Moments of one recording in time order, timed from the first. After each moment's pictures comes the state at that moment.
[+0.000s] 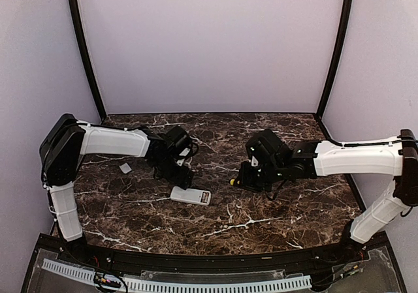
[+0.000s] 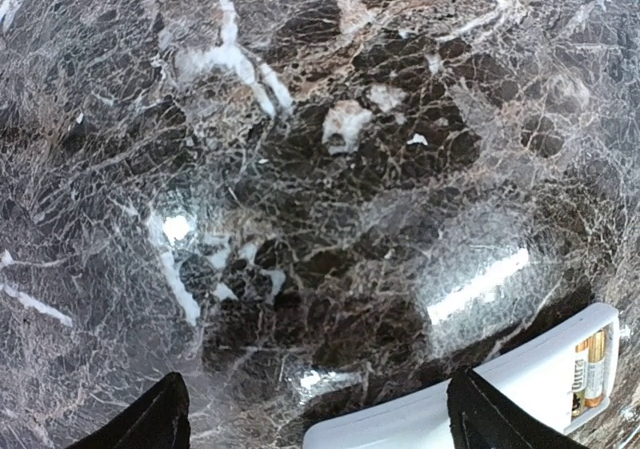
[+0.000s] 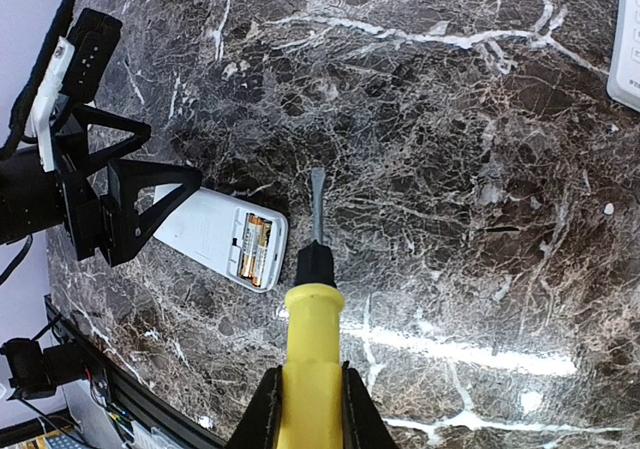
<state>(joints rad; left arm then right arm) -0.76 1.92 1.30 -0.64 -0.06 -0.27 0.98 1.49 1.00 -0.42 0.02 1.00</state>
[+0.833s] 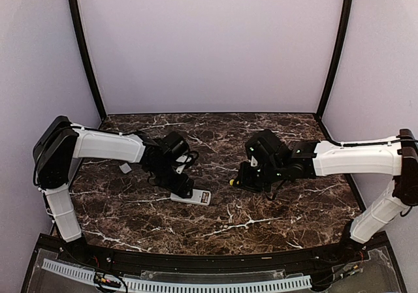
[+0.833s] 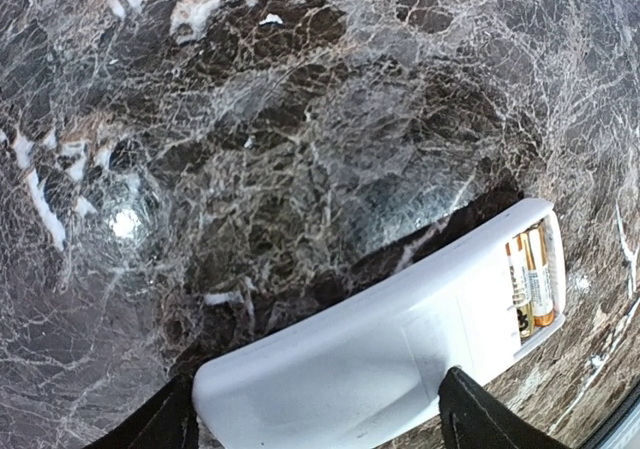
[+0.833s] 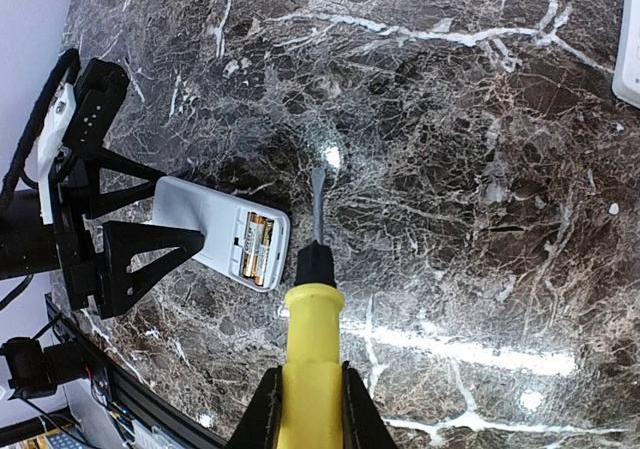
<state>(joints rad) -0.78 1.85 1.20 -0.61 0.11 -0.27 0.98 1.49 1.00 -0.41 0.02 1.00</state>
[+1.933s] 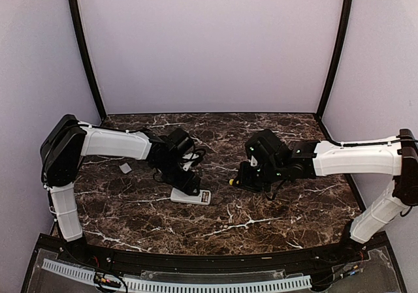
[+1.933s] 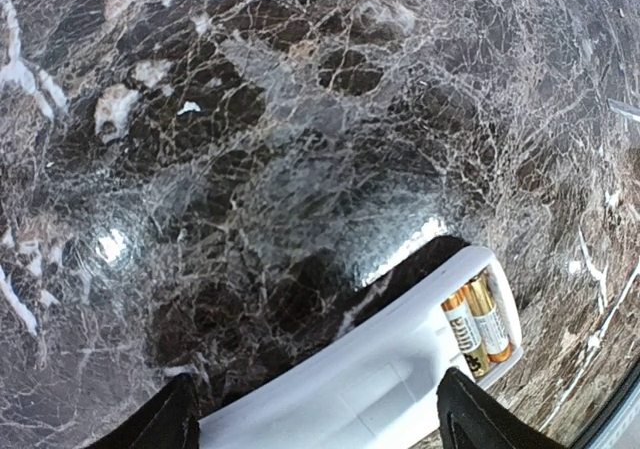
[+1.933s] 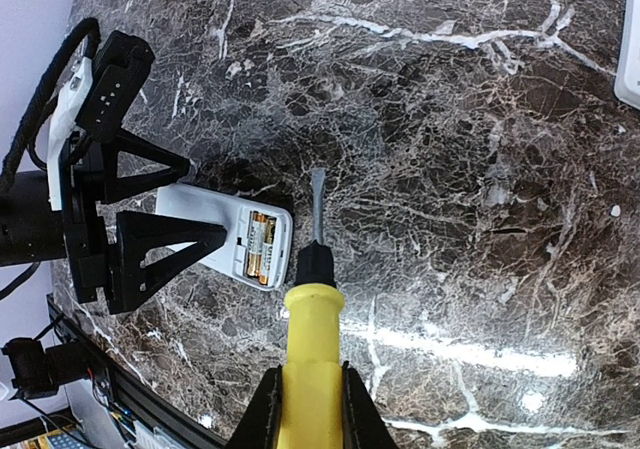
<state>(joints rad) -0.78 1.92 1.28 -0.60 0.17 -0.21 0.98 1.49 1.00 -0.41 0.02 1.00</state>
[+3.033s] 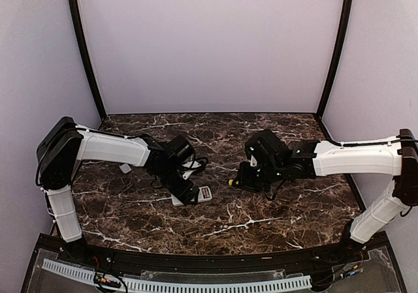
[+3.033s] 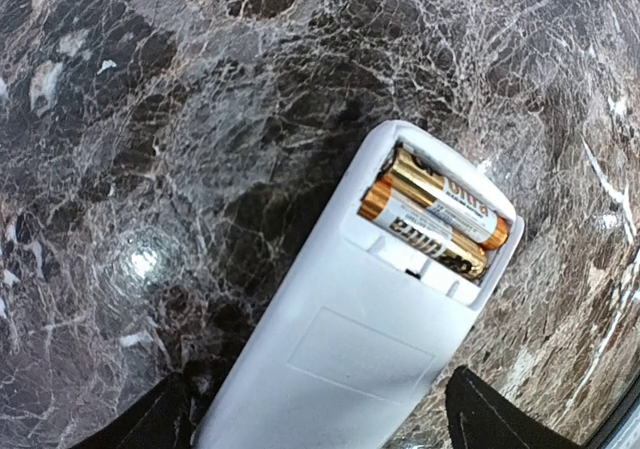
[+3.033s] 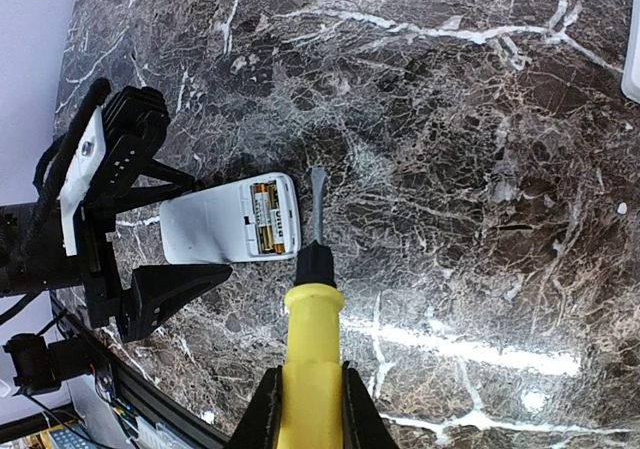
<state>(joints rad) -0.82 1.88 1.20 -0.58 0.15 -0.09 0.98 1.49 1.00 -0.41 0.00 1.00</state>
